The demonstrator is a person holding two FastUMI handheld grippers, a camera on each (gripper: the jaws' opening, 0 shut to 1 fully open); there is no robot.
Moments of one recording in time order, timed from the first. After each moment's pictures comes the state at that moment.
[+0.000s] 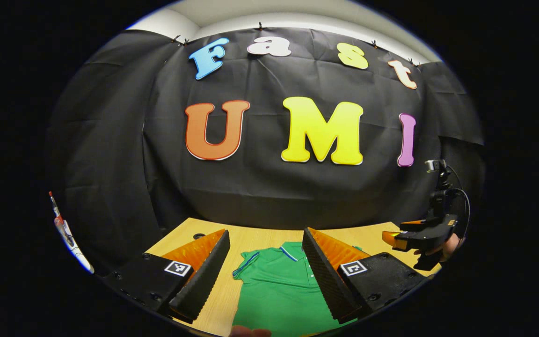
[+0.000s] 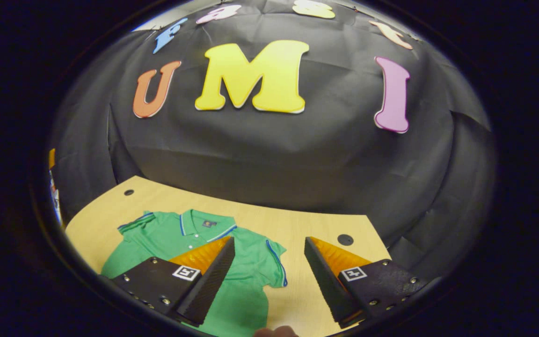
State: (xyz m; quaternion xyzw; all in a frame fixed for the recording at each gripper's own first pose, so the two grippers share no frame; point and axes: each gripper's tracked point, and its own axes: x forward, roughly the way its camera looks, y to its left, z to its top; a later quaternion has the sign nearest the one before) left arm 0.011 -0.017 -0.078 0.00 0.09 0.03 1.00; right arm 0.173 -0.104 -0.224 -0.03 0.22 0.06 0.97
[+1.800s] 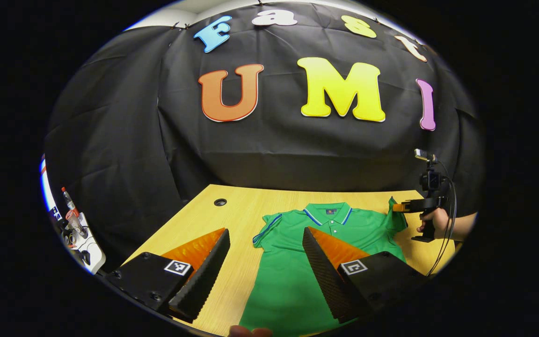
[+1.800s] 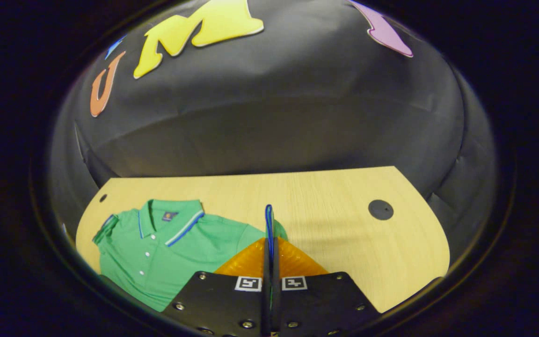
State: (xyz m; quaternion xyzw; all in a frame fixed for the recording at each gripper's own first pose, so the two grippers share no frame) left arm -0.011 0.007 -0.143 0.01 0.19 0.09 0.98; right arm 0.275 -0.117 -0.332 0.07 0.32 0.04 0.95
